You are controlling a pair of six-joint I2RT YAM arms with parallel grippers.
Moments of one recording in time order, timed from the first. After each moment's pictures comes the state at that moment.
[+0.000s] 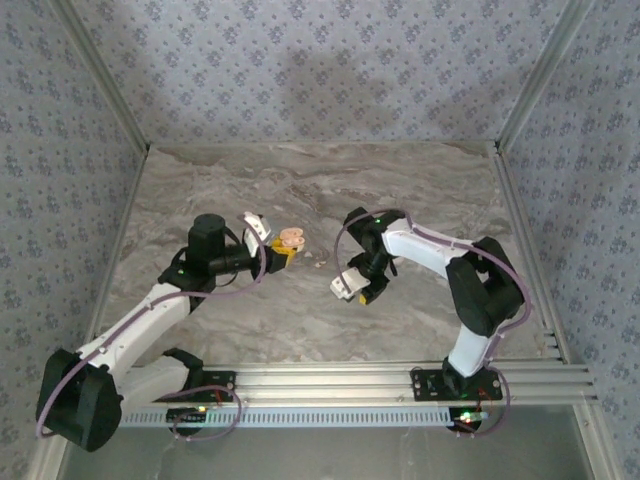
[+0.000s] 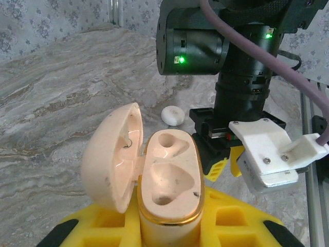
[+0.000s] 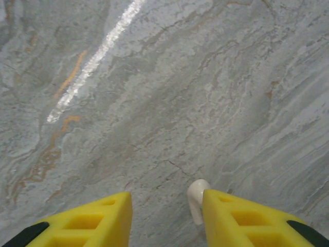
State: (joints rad) left arm -0.45 1.03 0.63 0.02 0.70 0.12; right arm 0.63 1.74 1.16 -0.97 -0.33 -1.66
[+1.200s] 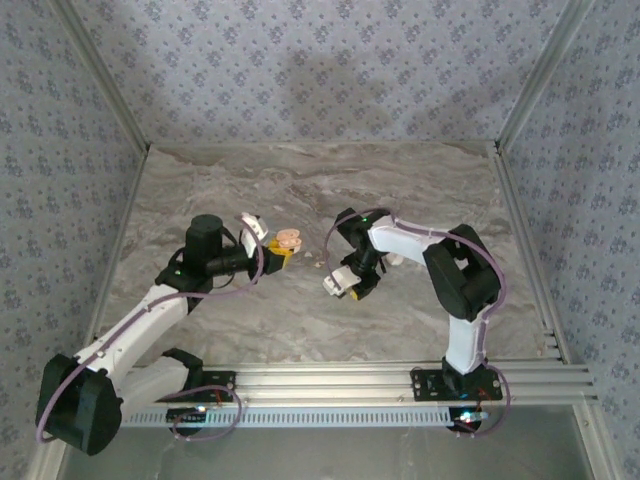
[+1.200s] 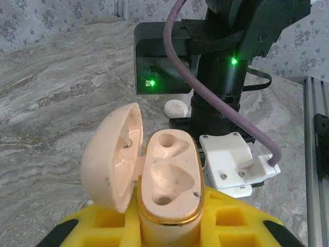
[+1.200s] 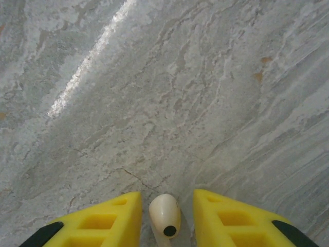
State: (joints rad) left arm -0.43 1.01 0.63 -0.04 0.70 0.12; right arm 0.64 1.89 1.23 -0.92 -0.28 -1.62
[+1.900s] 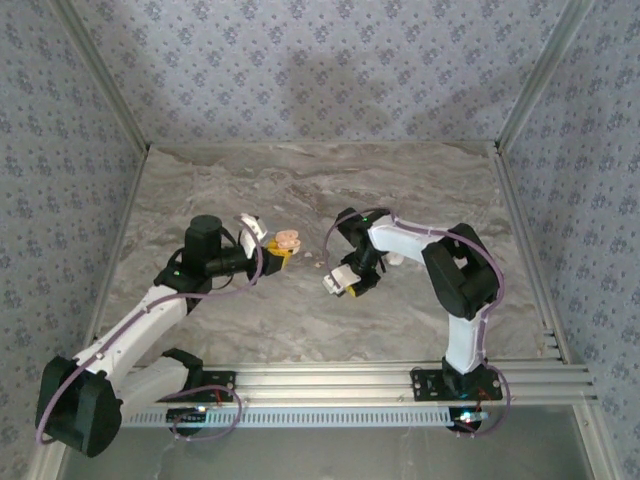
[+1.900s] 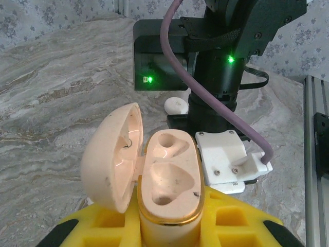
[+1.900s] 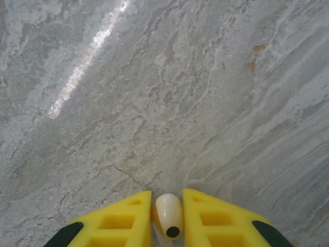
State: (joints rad) left arm -0.43 1.01 0.63 -0.06 0.70 0.12; right arm 0.63 1.90 1.23 -0.91 -0.27 -1.59
